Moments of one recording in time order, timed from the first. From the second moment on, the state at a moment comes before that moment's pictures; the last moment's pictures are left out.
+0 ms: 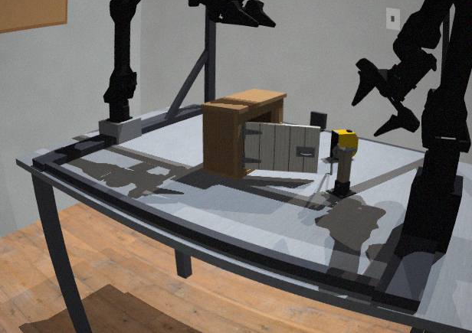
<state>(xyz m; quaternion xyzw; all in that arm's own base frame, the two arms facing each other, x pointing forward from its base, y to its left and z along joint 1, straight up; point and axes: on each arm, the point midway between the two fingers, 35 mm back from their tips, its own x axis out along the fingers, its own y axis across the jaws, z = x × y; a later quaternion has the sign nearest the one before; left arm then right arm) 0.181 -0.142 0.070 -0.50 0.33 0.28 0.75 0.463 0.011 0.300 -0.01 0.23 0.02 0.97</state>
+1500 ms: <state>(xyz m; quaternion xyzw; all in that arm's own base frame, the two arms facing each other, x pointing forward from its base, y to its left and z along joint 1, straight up) 0.283 -0.143 0.033 -0.07 0.34 0.20 0.92 0.463 0.011 0.300 -0.01 0.23 0.02 0.97</state>
